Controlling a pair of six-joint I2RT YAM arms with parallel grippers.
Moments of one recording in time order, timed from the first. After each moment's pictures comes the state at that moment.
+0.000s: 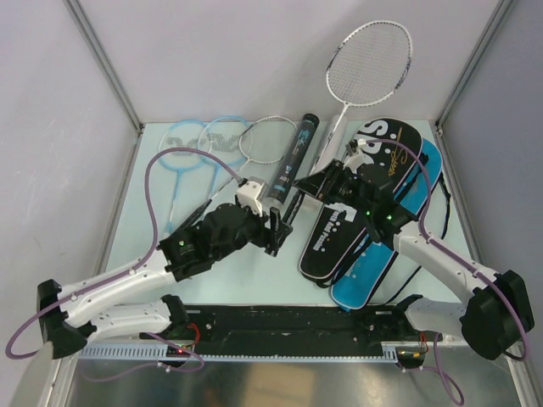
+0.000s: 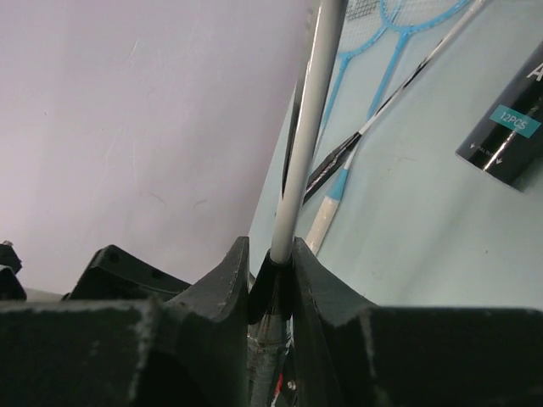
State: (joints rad) left arm -1.04 0.98 0.88 -0.26 -0.26 -0.44; right arm 0.56 1.19 0.84 0.23 -0.32 0.99
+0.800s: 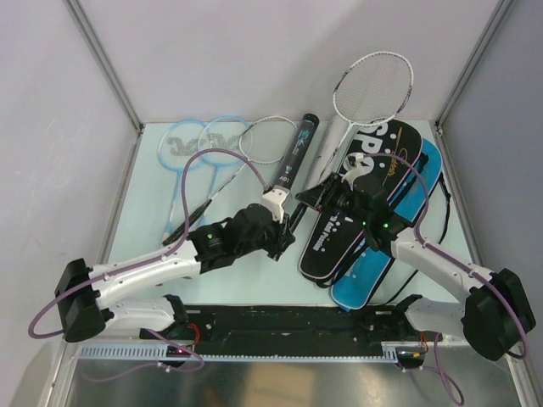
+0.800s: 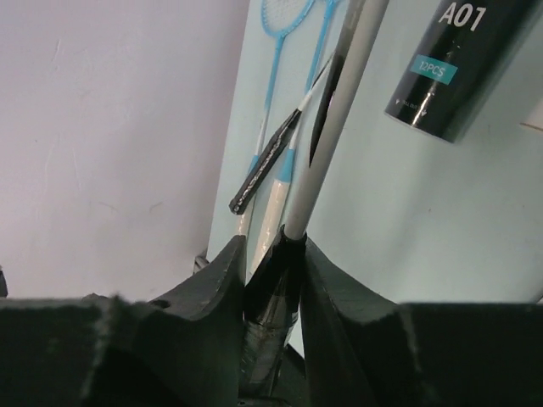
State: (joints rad) left arm -1.04 1.17 0.90 -0.28 -0.17 -0.47; right arm 0.59 1.18 0.75 0.19 -0.23 0.99
